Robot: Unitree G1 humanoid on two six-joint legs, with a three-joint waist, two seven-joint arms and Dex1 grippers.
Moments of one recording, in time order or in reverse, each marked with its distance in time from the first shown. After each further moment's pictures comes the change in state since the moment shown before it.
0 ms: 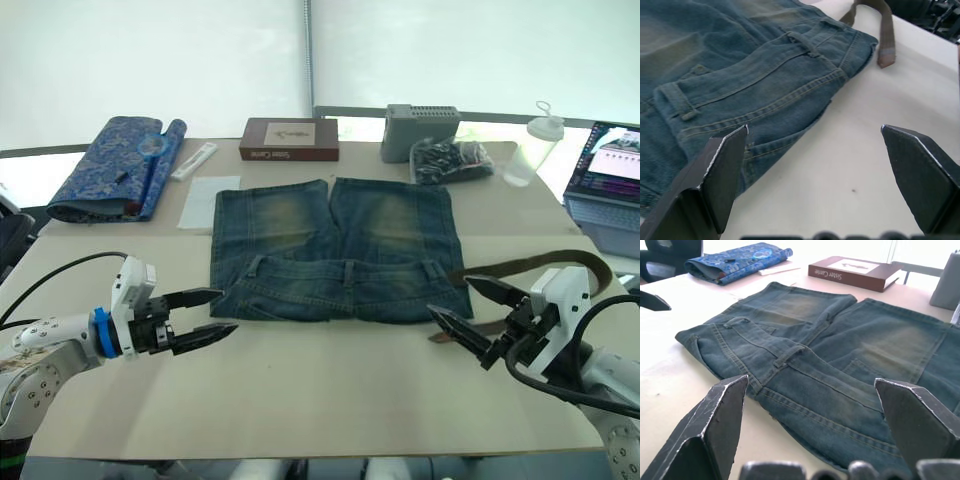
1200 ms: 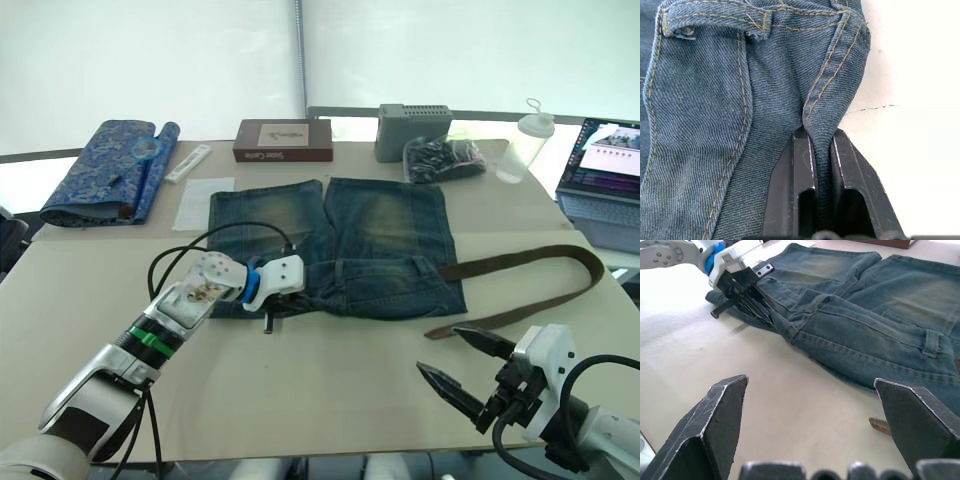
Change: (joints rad) left arm -0.626 -0.263 -0.676 0.622 0.652 -0.357 -0.183; right arm 0.323 0.048 -0.006 -0.174 -0.027 -0.090 0.040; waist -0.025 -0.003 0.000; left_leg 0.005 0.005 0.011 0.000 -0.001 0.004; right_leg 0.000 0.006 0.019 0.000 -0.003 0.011
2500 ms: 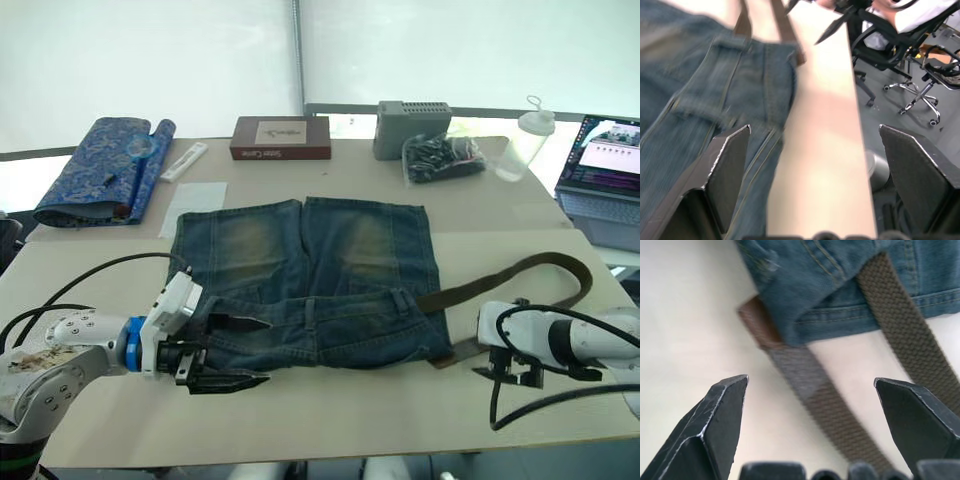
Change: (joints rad) left arm 0.576 0.250 0.558 -0.855 -0.716 0.484 0.068; right arm -0.430 -0.615 0.410 0.473 -0.622 -0.218 0.268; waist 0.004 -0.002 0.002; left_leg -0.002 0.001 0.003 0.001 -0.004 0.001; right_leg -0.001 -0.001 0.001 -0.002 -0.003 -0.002
